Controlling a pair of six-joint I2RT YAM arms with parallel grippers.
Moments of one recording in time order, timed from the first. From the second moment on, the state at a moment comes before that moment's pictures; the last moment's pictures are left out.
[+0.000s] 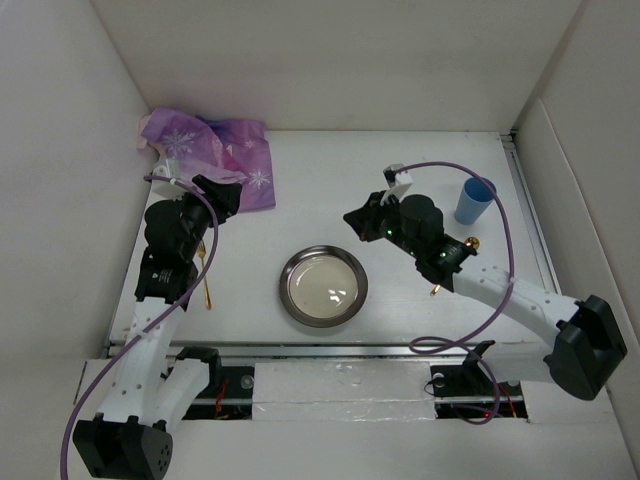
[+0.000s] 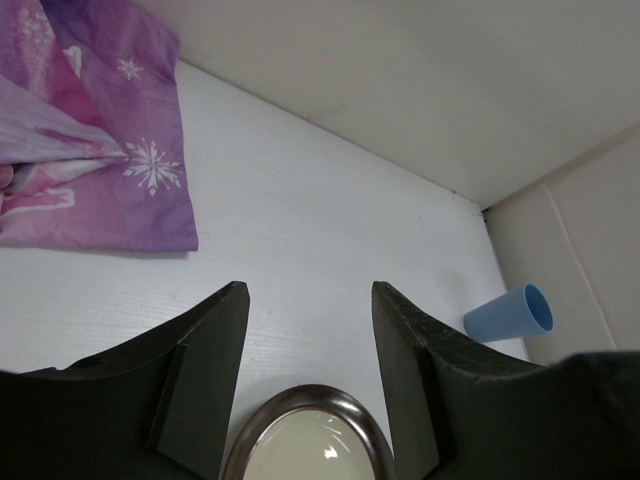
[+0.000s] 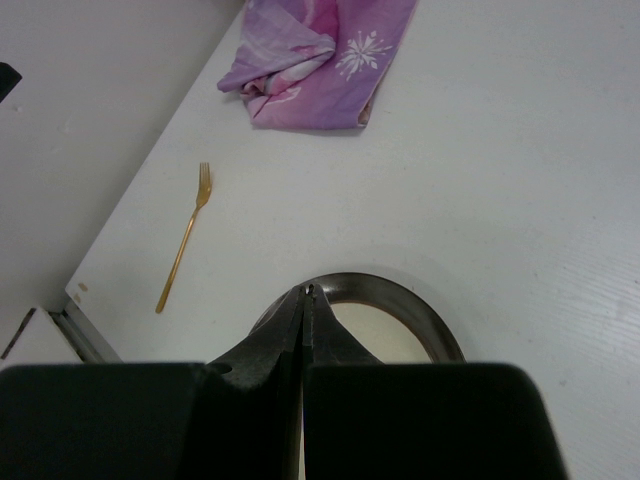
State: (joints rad) left arm -0.09 0.82 0.79 -0.07 0.12 -0.64; right arm 0.71 1.20 0.83 0.19 0.02 0.50
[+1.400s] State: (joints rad) left arm -0.09 0.86 0.88 -0.19 -0.02 -0.56; right arm 0.70 2.71 2.35 -0.15 -0.18 0.72
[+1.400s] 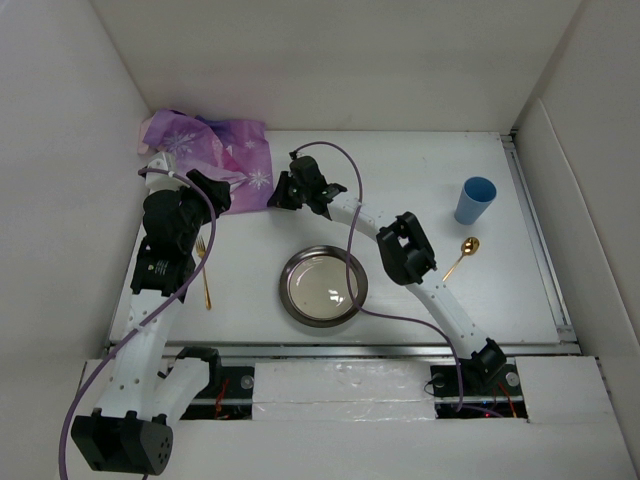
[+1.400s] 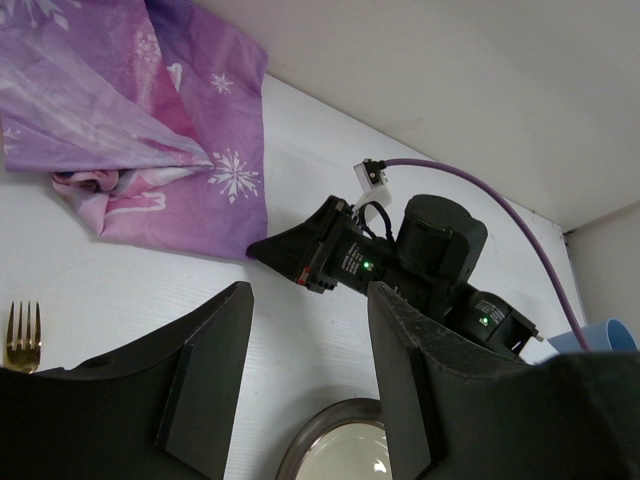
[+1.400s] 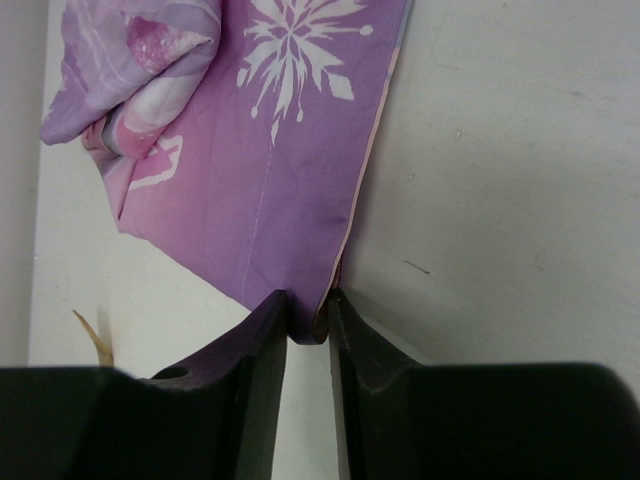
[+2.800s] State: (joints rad) left arm -0.61 1.84 1.26 -0.18 -0.41 -0.67; right arm 0.29 2.09 1.32 0.39 -0.26 0.74
